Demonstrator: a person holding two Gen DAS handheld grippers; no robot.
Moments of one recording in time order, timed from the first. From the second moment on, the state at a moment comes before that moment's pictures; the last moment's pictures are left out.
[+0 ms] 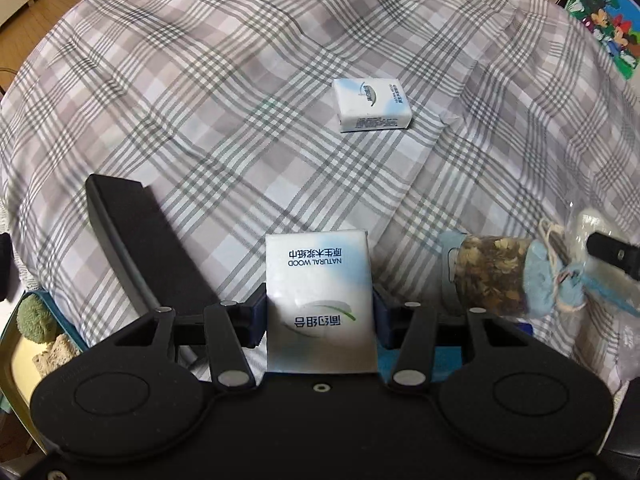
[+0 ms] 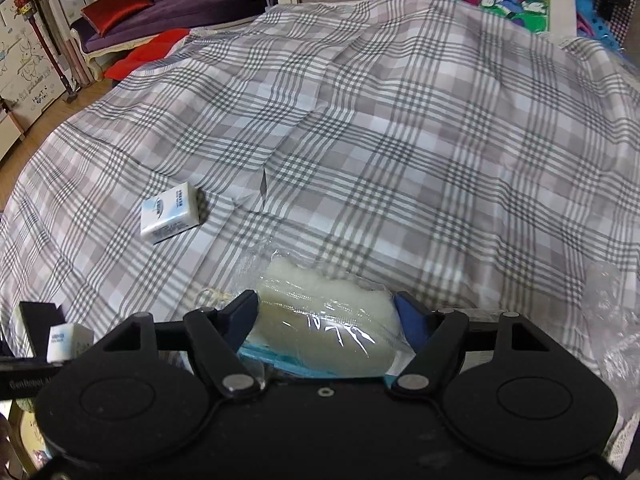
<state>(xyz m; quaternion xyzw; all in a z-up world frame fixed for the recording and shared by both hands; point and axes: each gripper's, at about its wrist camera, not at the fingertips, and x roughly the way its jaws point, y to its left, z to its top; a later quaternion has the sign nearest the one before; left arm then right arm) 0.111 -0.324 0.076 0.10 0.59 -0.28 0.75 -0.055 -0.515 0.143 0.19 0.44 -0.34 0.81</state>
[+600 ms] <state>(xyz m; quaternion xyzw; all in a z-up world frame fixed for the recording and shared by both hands) 0.080 -0.297 0.089 0.10 0.60 -0.29 0.74 -0.105 -0.499 0.156 0.21 0.43 -0.35 0.81</state>
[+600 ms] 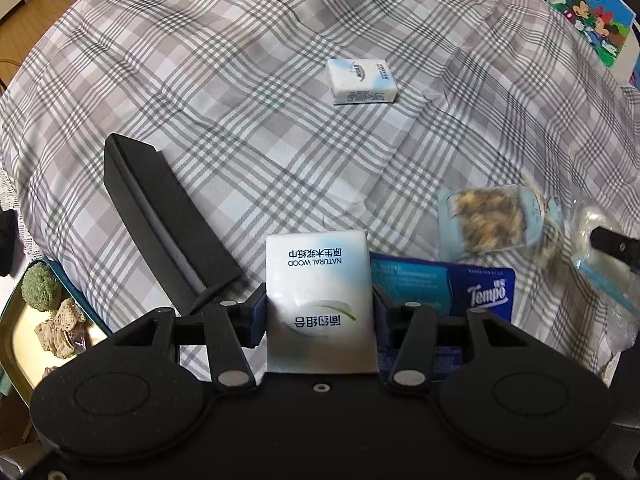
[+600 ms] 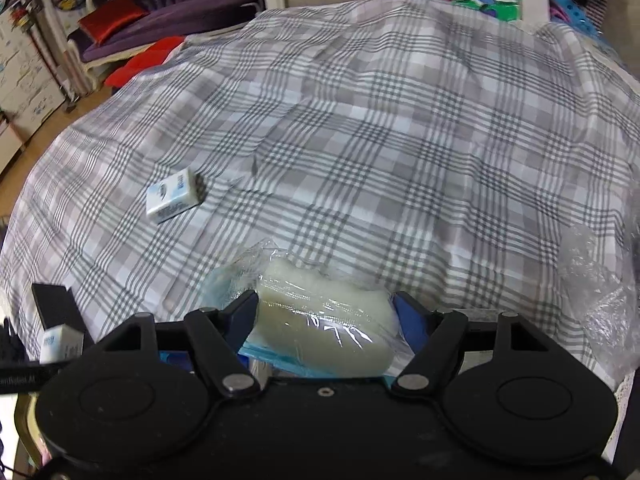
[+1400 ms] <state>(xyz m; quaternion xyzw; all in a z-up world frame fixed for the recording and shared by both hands) 0.000 -0.215 0.084 0.12 0.64 -0.30 0.70 -0.161 -0.375 0.111 0.19 0.52 -0.25 0.79</state>
